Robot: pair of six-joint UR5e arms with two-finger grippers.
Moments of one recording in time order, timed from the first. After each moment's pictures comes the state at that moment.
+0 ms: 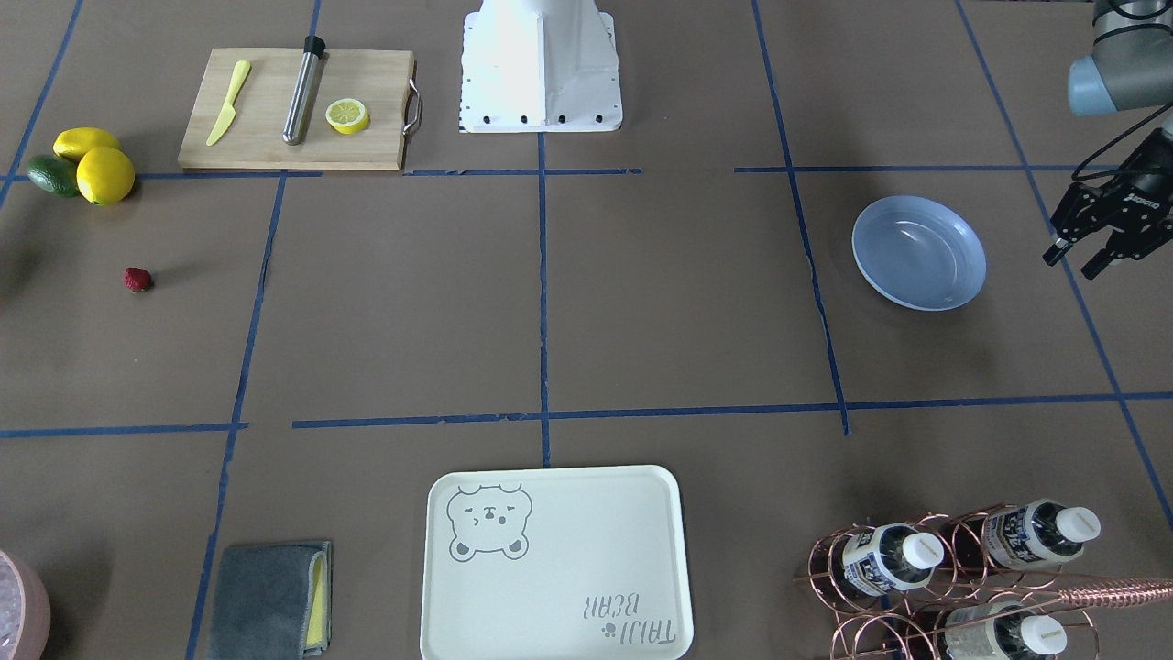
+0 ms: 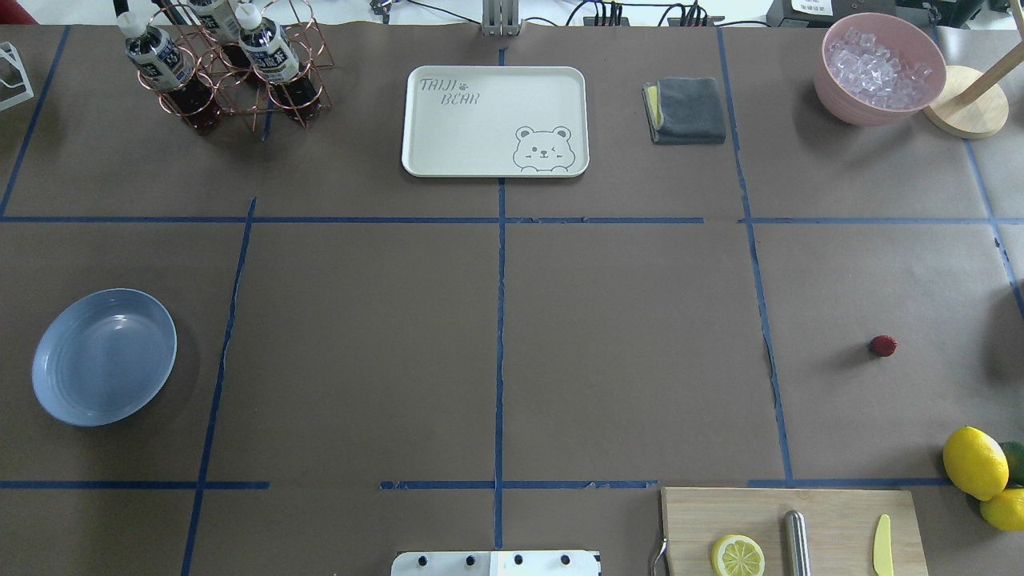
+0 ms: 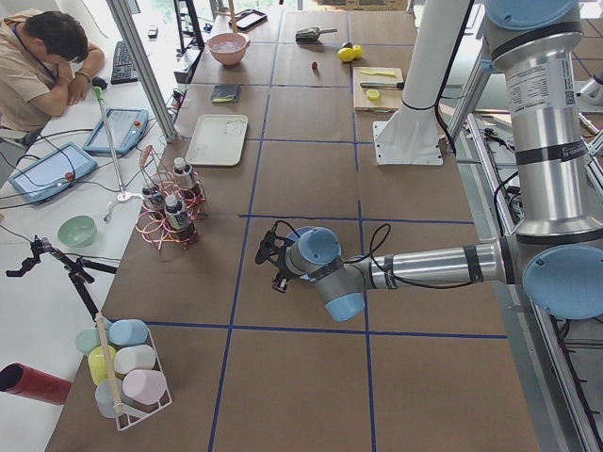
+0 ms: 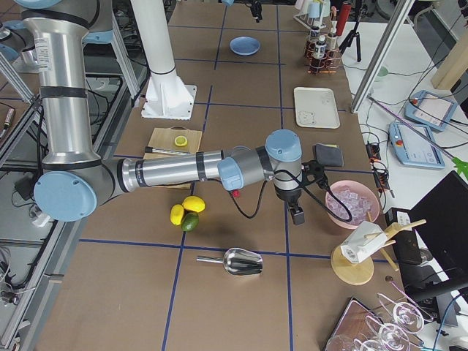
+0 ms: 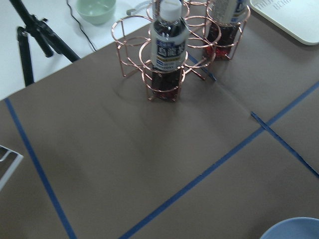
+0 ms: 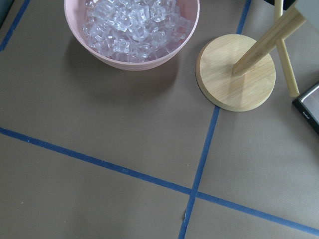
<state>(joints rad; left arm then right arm) -1.13 -1.35 -1.51 -2.83 -2.19 -0.70 1.51 -1.52 1.69 -1.37 2.27 -0.01</state>
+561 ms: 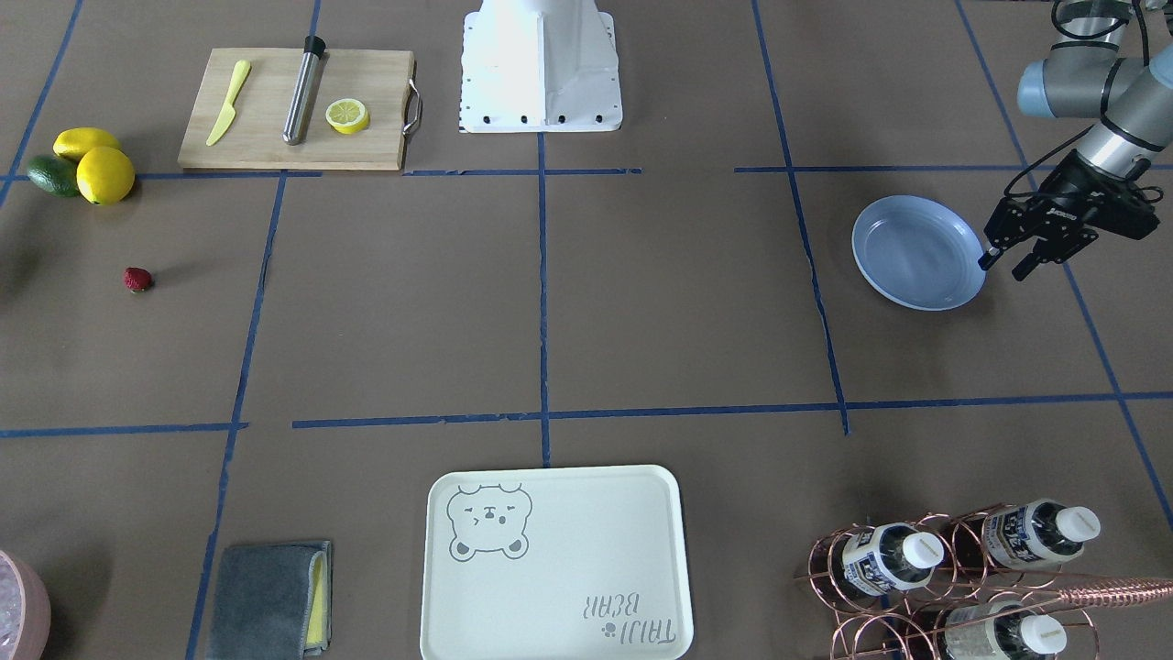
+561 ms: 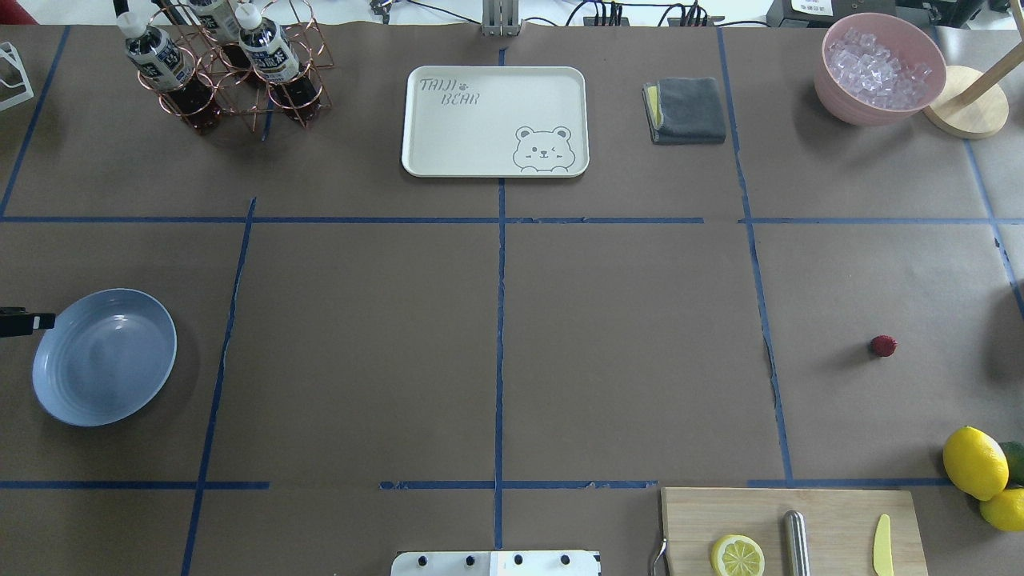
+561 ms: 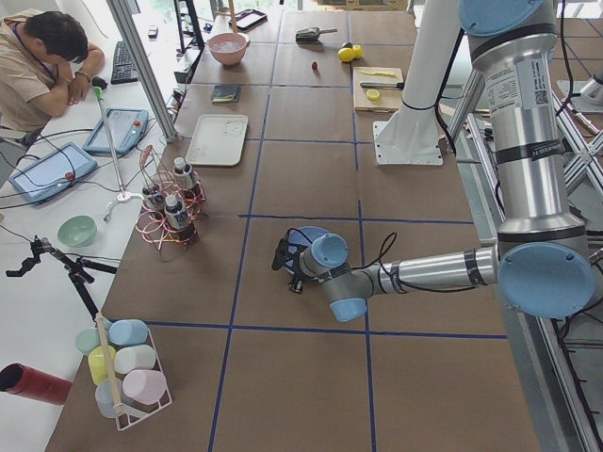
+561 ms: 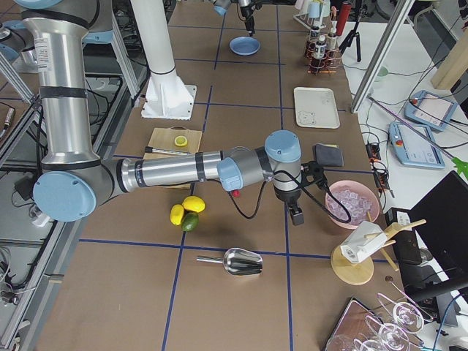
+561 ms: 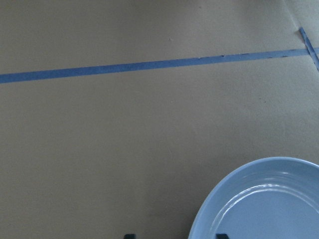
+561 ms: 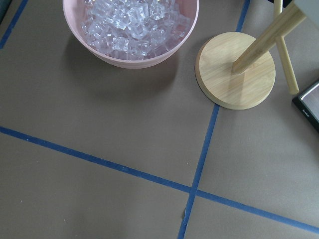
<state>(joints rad) -0.92 -1.35 -1.46 -2.91 -2.05 -0.87 1.51 -1.53 1.69 -1.37 2.27 -0.01</state>
